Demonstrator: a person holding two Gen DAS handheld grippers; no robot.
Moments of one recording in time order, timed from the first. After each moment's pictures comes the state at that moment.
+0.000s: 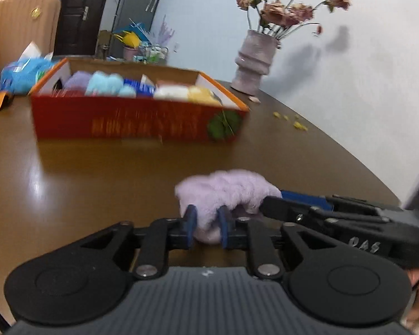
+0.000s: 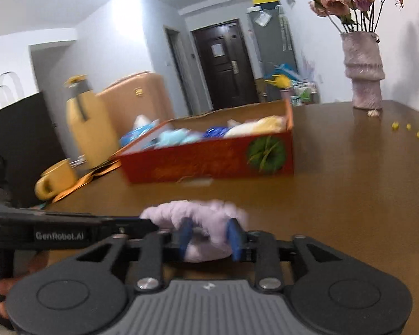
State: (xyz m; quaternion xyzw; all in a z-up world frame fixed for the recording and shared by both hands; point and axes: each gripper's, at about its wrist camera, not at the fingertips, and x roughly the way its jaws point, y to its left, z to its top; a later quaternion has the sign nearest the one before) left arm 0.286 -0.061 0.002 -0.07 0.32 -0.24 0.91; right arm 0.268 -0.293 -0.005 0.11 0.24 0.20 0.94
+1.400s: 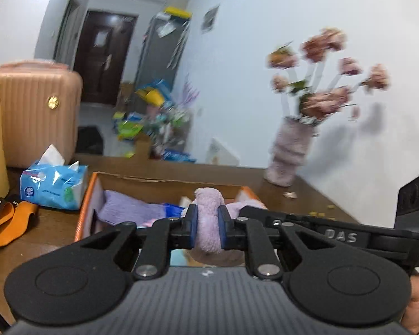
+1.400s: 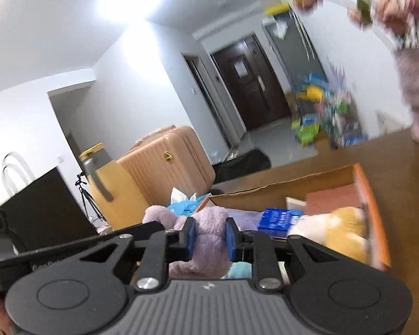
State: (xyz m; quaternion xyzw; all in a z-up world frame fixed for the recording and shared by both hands) left arm 0.432 -0.019 0.113 -0.09 0.22 -0.18 0.95; right arm 0.444 -0.254 0.093 0.20 0.22 0.27 0.92
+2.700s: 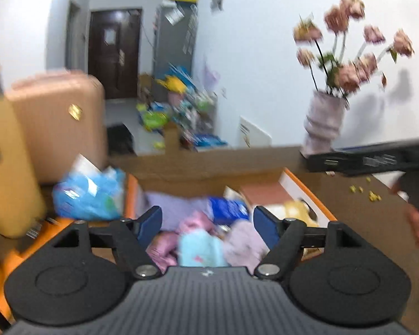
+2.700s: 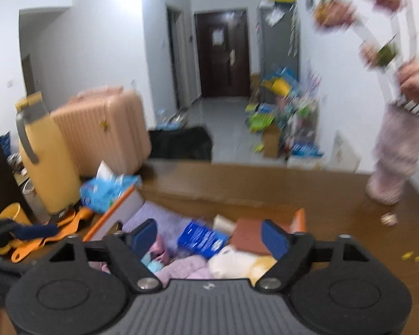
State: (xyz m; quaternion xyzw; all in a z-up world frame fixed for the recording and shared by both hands) left arm 0.439 0.002 0.130 0.00 0.25 -0.13 0.96; right arm 0.484 -0.252 0.164 0.01 0.26 0.15 0.95
